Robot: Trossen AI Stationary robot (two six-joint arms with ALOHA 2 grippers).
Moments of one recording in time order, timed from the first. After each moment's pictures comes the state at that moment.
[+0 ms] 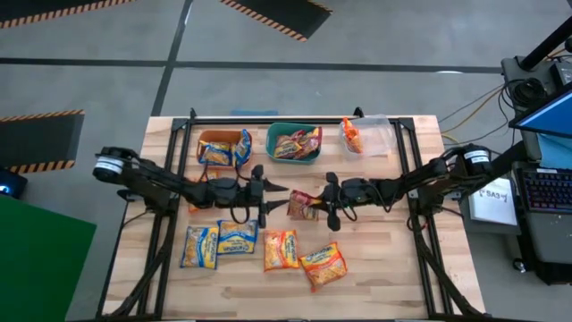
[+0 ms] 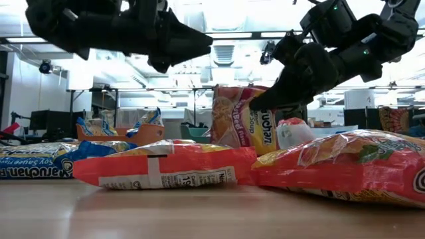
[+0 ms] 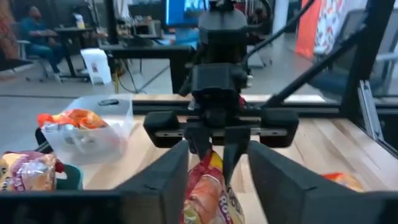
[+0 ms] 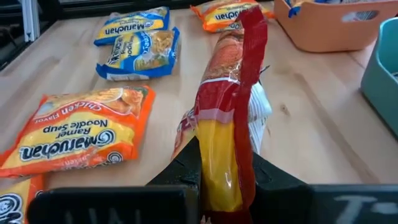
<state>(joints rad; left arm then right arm) -0.12 1.50 0.57 0.90 -0.22 0.00 0.04 1.53 0.48 0.68 0.01 0.09</state>
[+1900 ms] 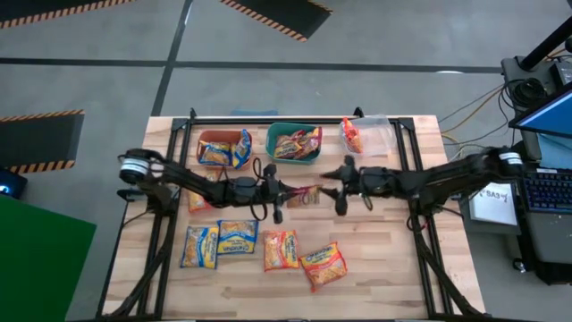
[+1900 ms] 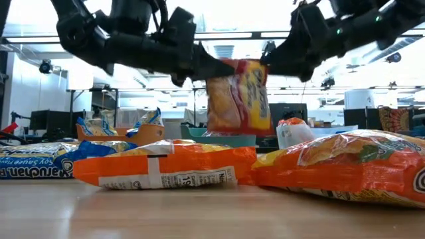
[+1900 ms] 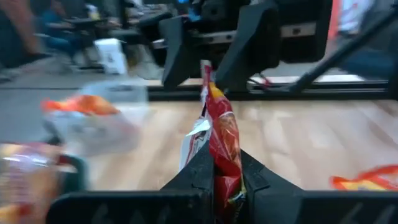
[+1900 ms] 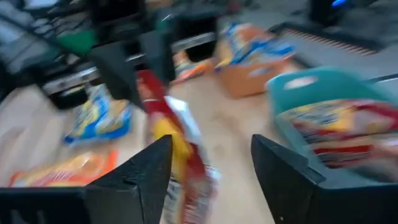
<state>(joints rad) -0.05 1.72 0.69 0.93 -0.23 0.05 0.02 1.18 0.48 0.43 0.23 0.16</state>
